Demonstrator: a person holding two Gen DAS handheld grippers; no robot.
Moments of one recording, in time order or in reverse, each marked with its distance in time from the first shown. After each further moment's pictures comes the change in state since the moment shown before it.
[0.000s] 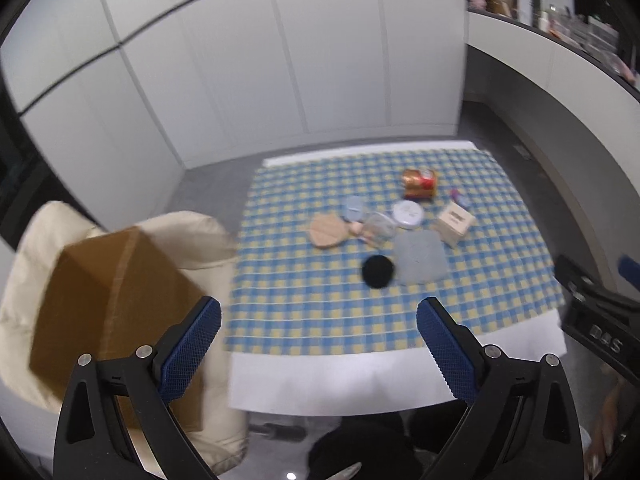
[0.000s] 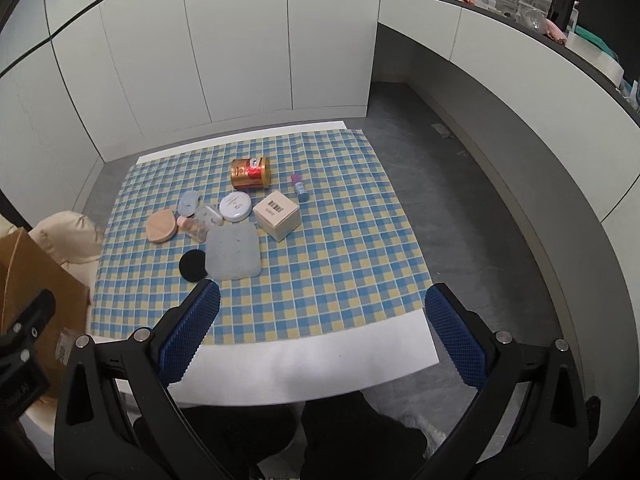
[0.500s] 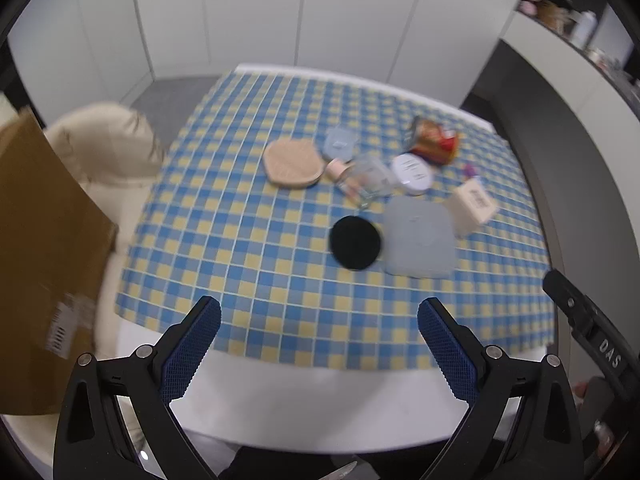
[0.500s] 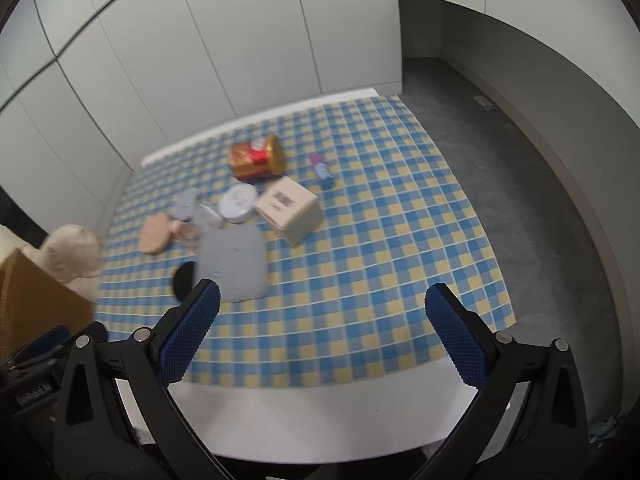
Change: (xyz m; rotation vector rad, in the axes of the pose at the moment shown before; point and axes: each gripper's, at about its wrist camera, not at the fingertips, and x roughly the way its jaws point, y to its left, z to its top) left arm 0.148 0.003 -0.025 -0.268 0.202 -0.173; right arm 0.123 -0.016 -0.002 0.060 0.057 0.169
